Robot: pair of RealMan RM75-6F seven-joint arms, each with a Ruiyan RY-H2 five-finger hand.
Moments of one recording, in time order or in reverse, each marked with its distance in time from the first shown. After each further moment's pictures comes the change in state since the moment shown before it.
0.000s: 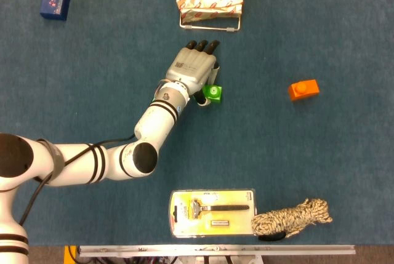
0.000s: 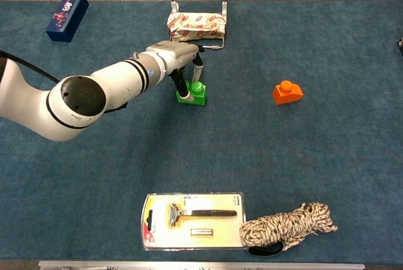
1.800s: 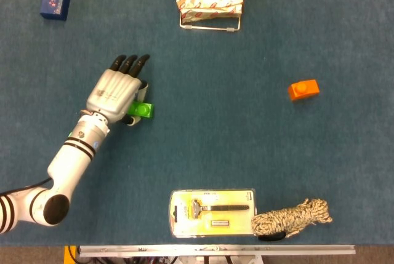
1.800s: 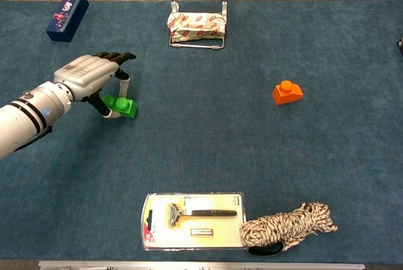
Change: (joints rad) left arm 0.507 0.228 0.140 -0.169 0.702 0.139 -0.203; right arm 0.004 -0.024 -0.001 -0.009 0.003 0.001 -0.060
